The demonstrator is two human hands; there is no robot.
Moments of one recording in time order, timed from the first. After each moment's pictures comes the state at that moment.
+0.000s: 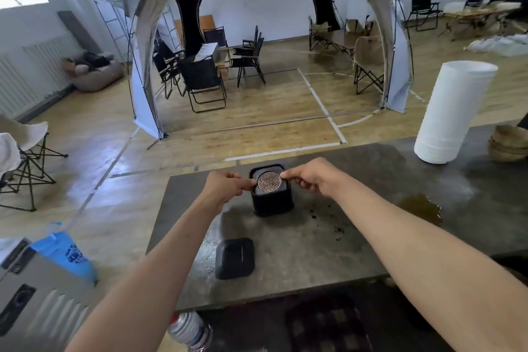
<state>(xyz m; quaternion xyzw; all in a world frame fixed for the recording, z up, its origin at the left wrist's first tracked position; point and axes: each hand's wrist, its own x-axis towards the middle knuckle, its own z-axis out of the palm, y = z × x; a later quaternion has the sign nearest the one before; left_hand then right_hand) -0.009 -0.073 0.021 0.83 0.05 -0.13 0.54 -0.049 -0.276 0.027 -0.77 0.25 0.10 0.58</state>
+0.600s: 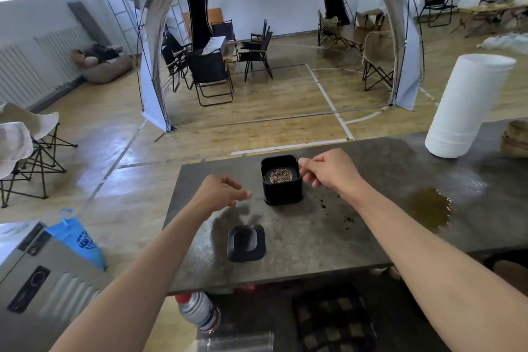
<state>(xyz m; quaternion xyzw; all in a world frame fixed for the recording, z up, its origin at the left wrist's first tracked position) -0.036 -0.021 0.013 0.89 0.01 -0.16 0.44 -0.094 -0.266 0.036 -0.83 0.17 -0.03 0.53</state>
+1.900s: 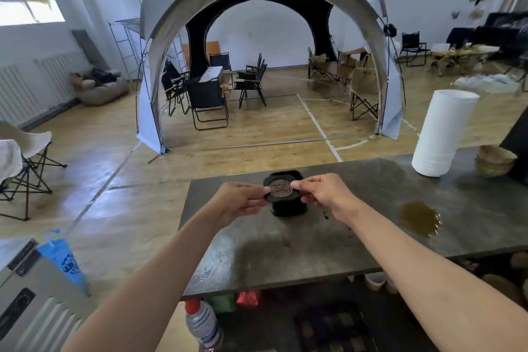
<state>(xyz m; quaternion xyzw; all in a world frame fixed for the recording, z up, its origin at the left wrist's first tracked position) -0.068 -0.024 0.045 0.72 -0.01 -0.24 0.65 -0.118 -0.227 0.038 -0.74 0.18 -0.03 0.64</state>
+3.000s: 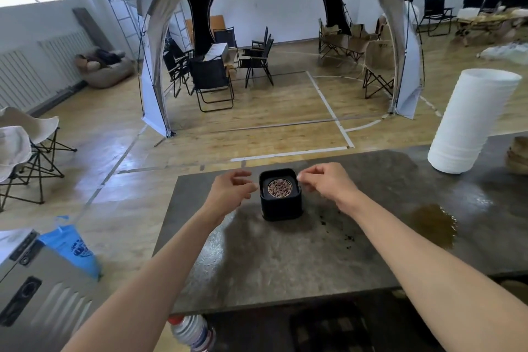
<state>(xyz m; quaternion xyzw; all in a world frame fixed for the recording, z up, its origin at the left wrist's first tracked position) -0.011 -0.054 0.007 0.83 -0.03 -0.10 0.55 -0.061 -0.280 0.014 -0.81 0.17 -0.03 0.57</state>
